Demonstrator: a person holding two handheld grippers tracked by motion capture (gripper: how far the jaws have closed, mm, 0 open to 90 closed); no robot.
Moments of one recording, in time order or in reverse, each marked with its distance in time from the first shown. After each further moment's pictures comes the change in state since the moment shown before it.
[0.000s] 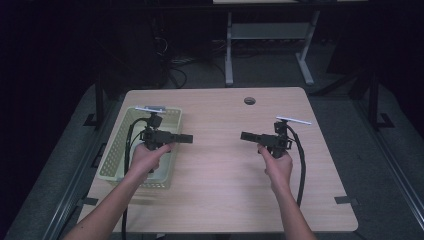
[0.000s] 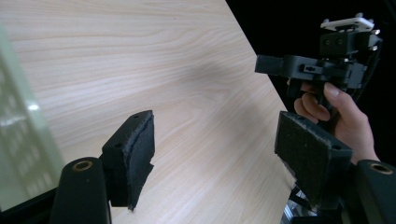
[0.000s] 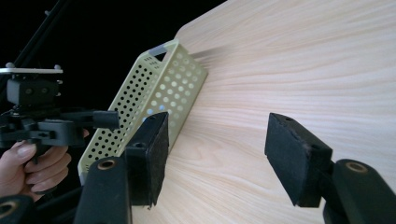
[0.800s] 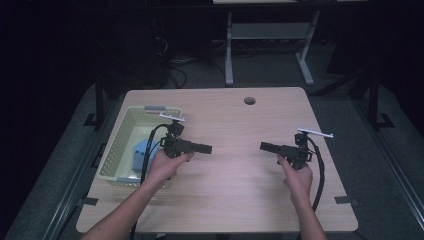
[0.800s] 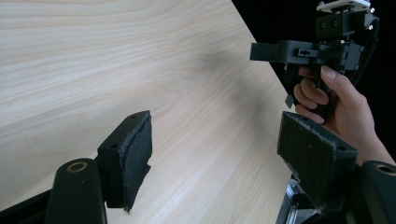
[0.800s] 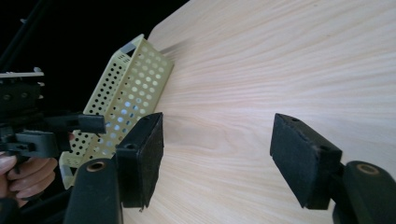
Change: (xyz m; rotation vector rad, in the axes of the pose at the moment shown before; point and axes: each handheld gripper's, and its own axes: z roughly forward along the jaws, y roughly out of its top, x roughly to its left) left arm -0.026 -0.014 0.049 0.084 -0.020 0.055; right arm -0.038 -0.020 -0.046 -0.010 -0.062 0.047
